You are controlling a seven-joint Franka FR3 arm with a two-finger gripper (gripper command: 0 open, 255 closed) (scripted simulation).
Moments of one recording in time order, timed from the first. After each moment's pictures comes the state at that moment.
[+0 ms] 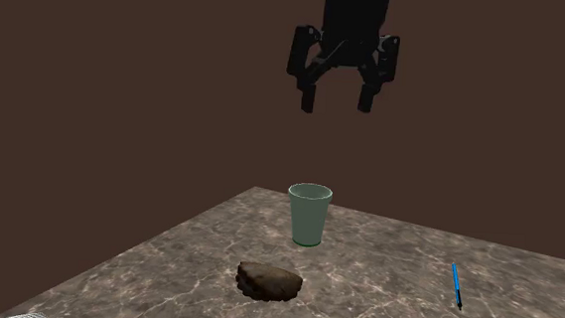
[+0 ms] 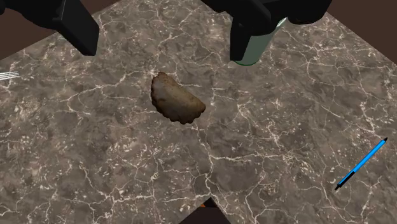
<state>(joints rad) 0.02 -0.82 0.04 -2.28 0.00 1.64 0.03</state>
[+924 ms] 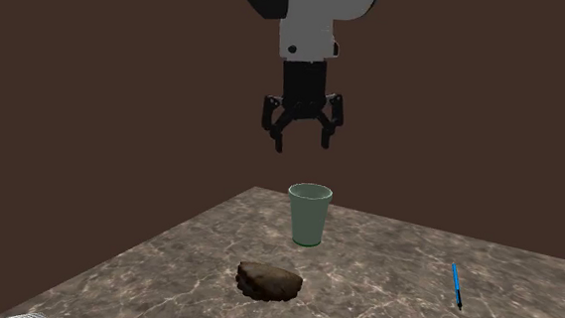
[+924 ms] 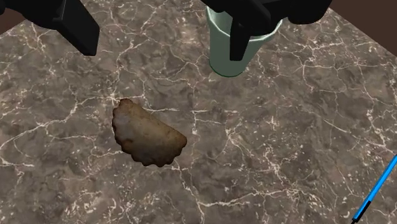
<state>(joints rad) -0.05 -0.38 0.09 -2.15 -0.06 1.87 0.16</state>
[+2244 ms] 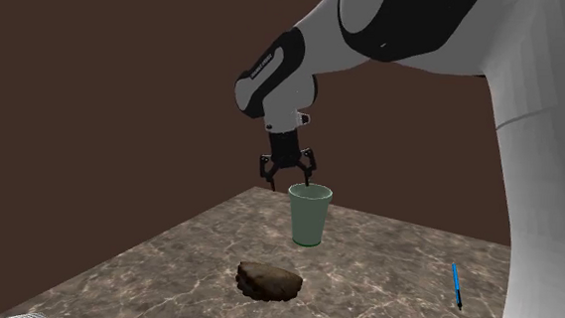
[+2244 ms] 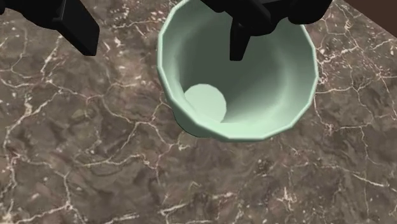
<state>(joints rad) -0.09 0.39 0.07 -1.58 -0.22 1.91 0.37</state>
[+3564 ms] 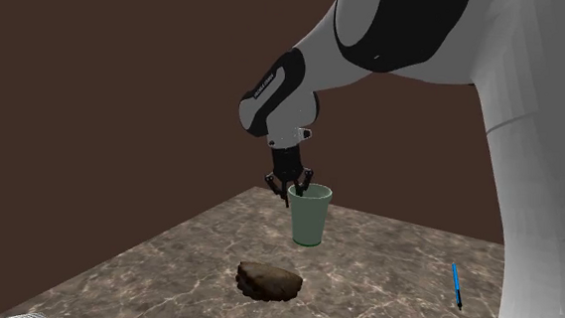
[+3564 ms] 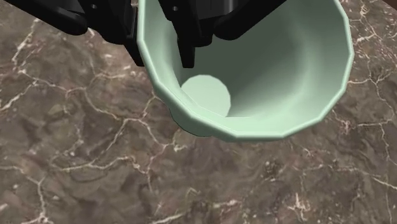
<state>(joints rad) -0.10 0.43 0.06 -1.62 -0.23 2.00 0.38</state>
